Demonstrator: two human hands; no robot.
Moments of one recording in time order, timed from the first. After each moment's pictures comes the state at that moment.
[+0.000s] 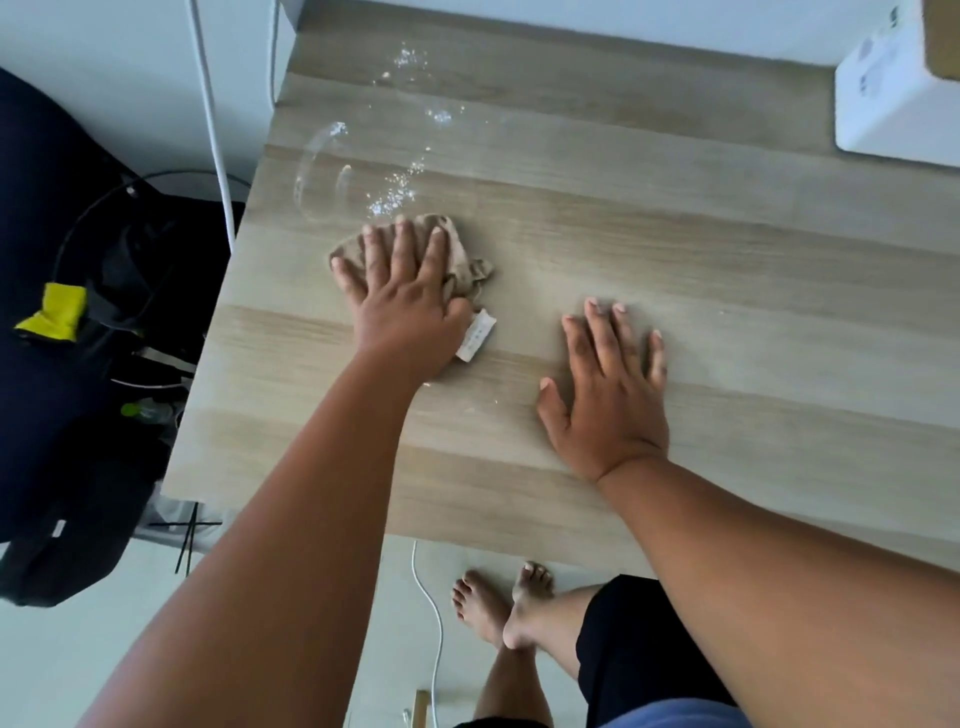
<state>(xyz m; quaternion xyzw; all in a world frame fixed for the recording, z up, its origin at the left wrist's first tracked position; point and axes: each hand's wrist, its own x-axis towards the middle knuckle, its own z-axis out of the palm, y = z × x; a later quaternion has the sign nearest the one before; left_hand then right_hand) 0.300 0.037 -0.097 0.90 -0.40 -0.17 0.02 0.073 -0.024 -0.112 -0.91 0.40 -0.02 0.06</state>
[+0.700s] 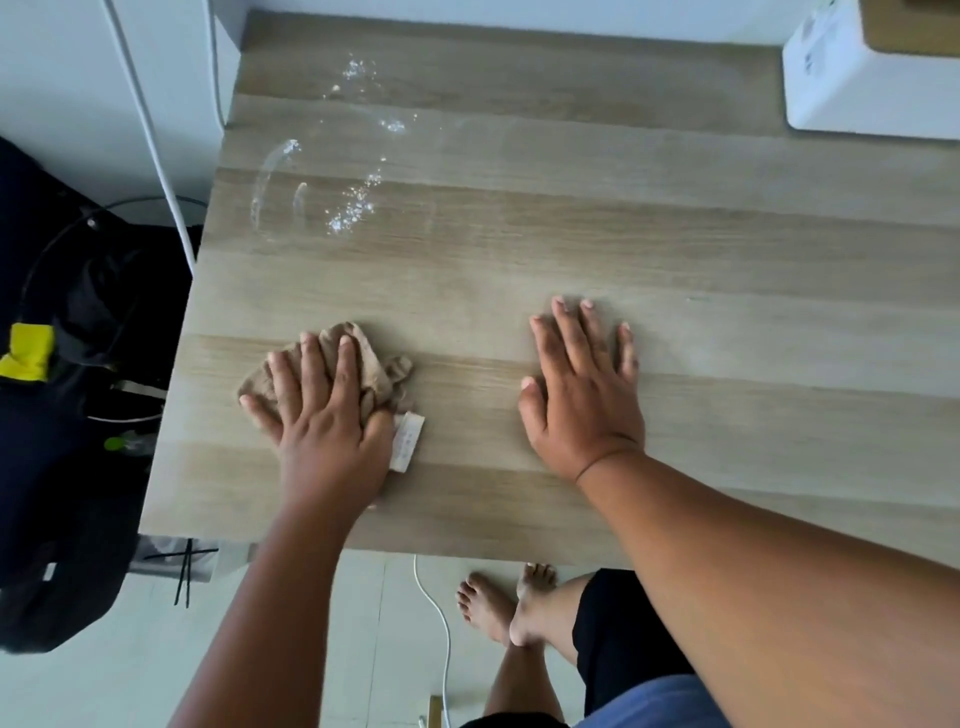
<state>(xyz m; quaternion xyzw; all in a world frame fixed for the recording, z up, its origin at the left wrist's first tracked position) 0.264 0.144 -0.091 0.92 -0.33 -0.19 0.08 0.074 -0.024 -0.110 -0.91 0.41 0.00 0.09</state>
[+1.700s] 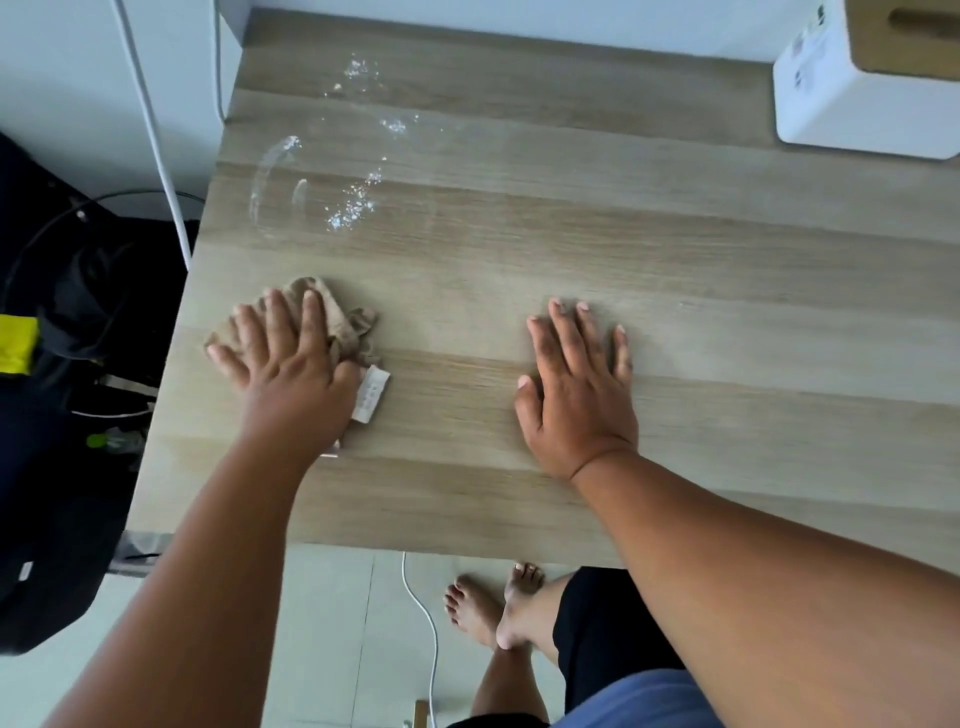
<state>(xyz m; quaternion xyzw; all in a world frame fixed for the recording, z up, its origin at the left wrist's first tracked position) 0.318 0.121 -0.090 0.92 -0.32 -0.21 0.03 0.075 -0.022 -0.111 -0.91 0.41 0.00 0.09</state>
